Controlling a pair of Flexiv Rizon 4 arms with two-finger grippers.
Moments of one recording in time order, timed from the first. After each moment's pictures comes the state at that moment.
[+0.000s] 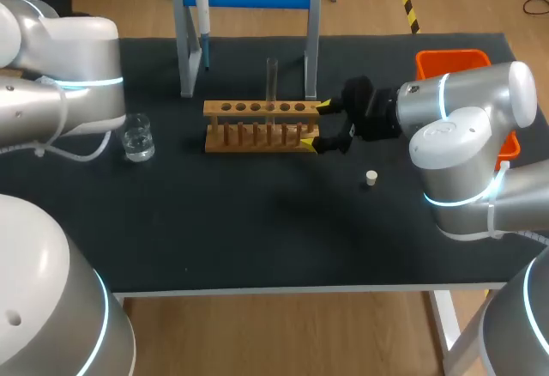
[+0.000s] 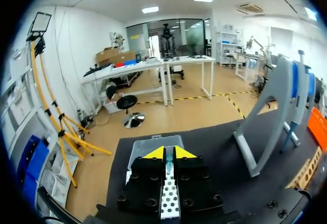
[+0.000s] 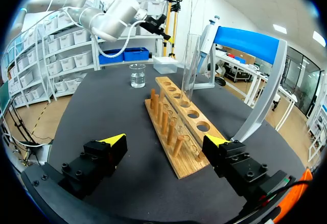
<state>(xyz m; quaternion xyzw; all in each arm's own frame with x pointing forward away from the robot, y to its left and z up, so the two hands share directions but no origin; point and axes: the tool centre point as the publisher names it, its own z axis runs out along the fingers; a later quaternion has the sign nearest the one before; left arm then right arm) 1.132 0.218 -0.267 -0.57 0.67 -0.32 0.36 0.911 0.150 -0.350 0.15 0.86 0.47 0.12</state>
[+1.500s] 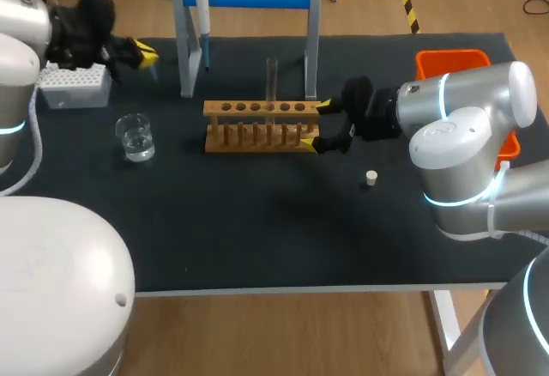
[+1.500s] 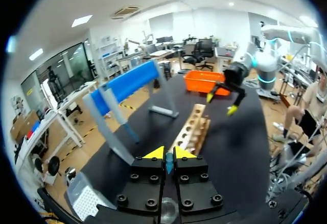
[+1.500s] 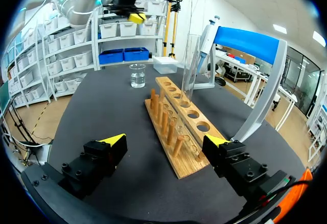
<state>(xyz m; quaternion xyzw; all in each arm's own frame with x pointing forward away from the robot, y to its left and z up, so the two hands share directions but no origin) 0.926 0.019 -0.197 -0.18 0.87 -0.42 0.16 0.911 0.150 -0.350 0.15 0.86 0.47 0.12</state>
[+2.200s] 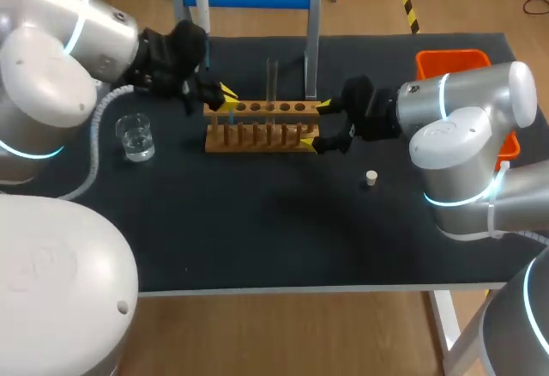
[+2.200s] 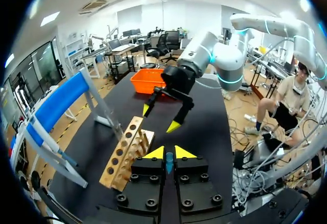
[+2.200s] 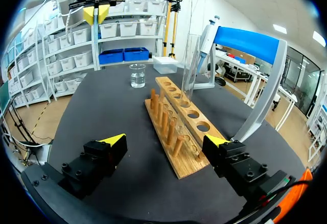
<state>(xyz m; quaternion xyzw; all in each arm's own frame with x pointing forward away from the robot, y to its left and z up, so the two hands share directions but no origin) 0.832 -0.118 -0.206 -0.10 0.91 -0.41 0.05 0.911 0.151 -0.350 0.15 0.86 0.47 0.12</state>
